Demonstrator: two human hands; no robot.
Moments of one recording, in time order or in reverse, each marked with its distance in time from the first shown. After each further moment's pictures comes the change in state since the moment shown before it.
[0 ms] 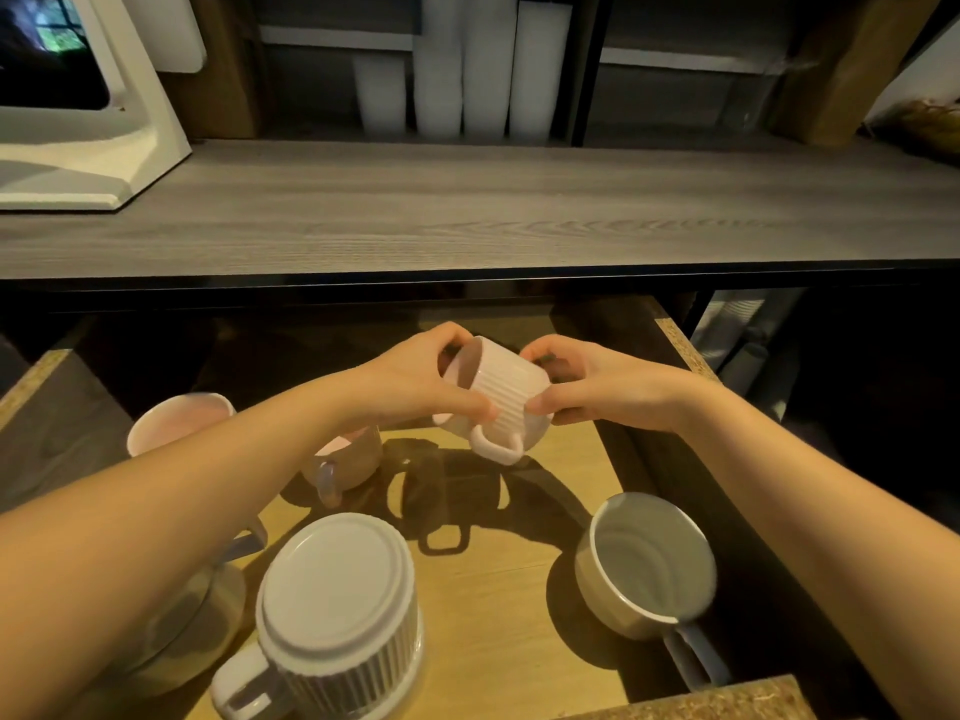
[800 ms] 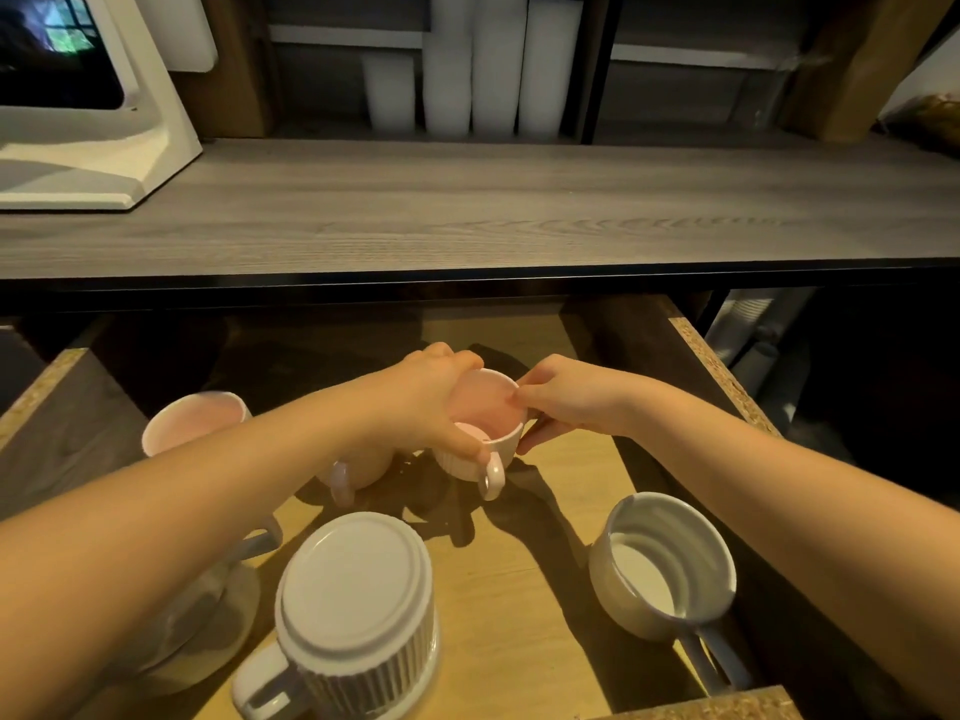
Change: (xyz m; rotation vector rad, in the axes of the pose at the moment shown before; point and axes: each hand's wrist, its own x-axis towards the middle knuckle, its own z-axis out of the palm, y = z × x) left_hand -0.001 -0.009 0.002 0.560 -0.066 -0.006; right_hand 0.032 -0.020 0.037 -0.126 0.123 0.269
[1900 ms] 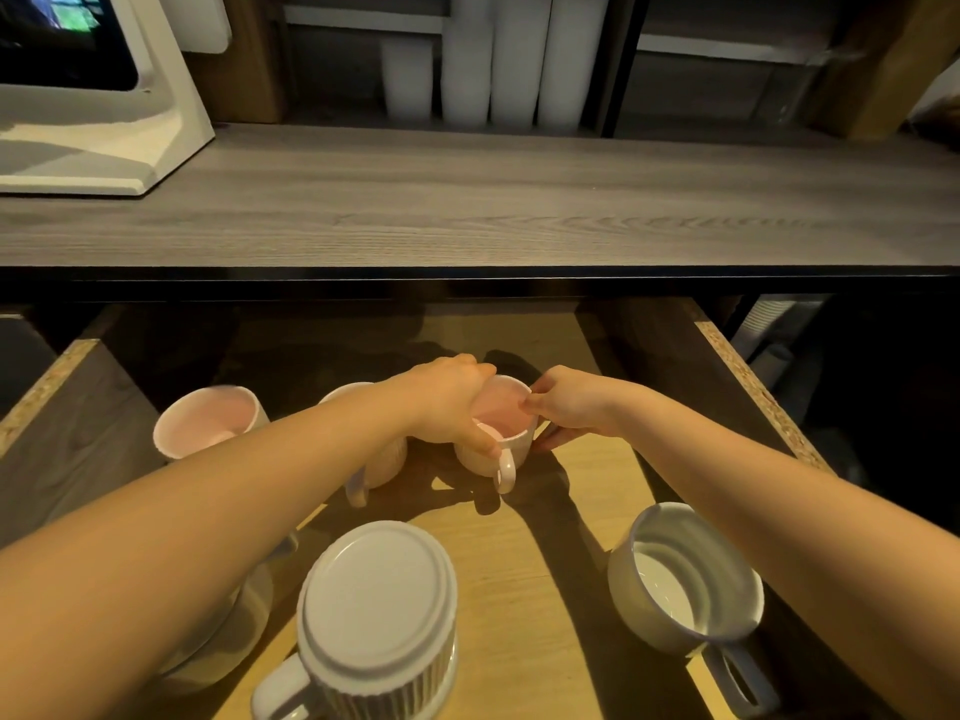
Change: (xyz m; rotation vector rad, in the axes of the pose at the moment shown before) left_hand 0.032 -0.015 0.015 0.119 -0.065 0.028; right_hand 0.033 0.002 0.010 -0.155 0.076 0.142
